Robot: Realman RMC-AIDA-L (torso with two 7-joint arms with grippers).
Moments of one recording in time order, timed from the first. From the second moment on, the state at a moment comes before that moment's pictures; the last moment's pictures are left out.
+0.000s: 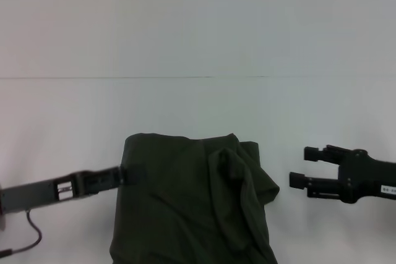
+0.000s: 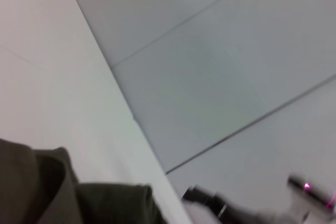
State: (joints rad) left arm -0.51 -2.01 0.47 0.49 2.04 1.79 -1.97; right arm 0.50 2.09 -0.52 -0.70 -2.09 -1.61 1.45
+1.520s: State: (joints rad) left arm -0.38 -2.05 0.52 0.55 2.05 1.71 -1.40; right arm 0.95 2.10 -1.19 -1.11 -2.66 -1.65 2.80
